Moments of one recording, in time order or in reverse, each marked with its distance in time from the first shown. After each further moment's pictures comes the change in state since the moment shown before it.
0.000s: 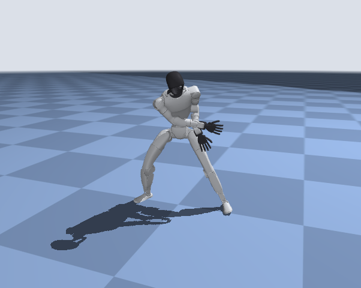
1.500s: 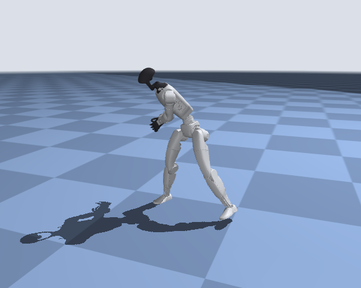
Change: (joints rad) left arm -0.824 -0.355 -0.830 0.583 1.153 0.569 -0.093; right arm 1.073 -0.698 -1.197 -0.922 1.181 -0.478 -0.483; waist -0.897 -0.272 0.000; left_leg 0.223 -0.185 0.052 0.093 -0.104 0.049; right_leg 0.222 0.153 0.407 -0.563 0.240 0.264
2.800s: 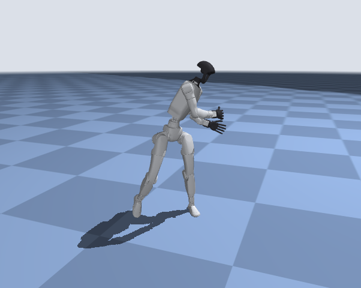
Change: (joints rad) left arm 0.849 0.747 1.024 -0.886 -0.269 -0.515 0.431; right arm -1.159 0.354 0.923 0.317 -0.959 0.349 0.742; waist 1.033 0.009 -0.170; left_leg 0.107 -0.137 -0.452 -0.360 0.129 0.023; right_leg 0.252 0.160 -0.458 0.525 0.202 -0.287
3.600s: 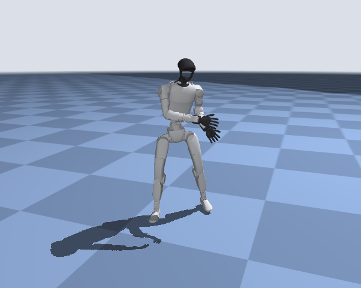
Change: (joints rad) left arm 0.101 -0.062 -0.118 -0.006 -0.609 0.061 -0.204; right arm 0.197 -0.049 -0.020 0.010 -0.069 0.080 -0.007; waist -0.422 -0.045 -0.171; left_leg 0.057 0.009 0.403 0.100 0.010 0.031; right_leg -0.030 -0.030 -0.051 -0.613 -0.217 0.192
